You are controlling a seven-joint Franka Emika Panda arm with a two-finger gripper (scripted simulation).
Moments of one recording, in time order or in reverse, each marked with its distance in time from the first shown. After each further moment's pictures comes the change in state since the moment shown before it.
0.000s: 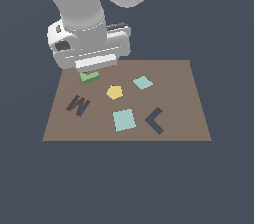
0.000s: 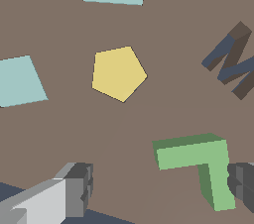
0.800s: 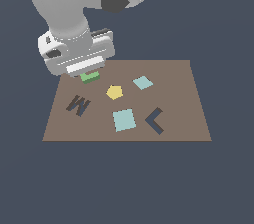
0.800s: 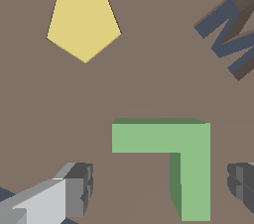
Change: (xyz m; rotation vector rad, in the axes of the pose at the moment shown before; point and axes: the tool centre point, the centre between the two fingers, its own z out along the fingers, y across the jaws) arm -0.024 0.038 0.031 -0.003 0.006 -0.139
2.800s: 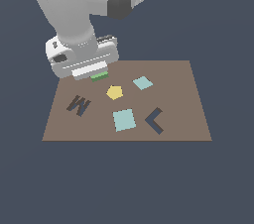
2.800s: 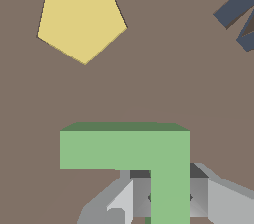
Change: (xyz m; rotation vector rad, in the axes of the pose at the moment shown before) arm 0.004 -0.008 0.017 0.000 0.000 0.044
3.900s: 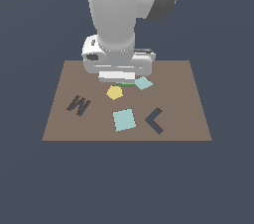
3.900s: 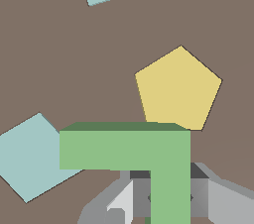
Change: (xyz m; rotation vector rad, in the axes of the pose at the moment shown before) arm 0.058 -0.083 -0.003 0.000 0.000 0.448
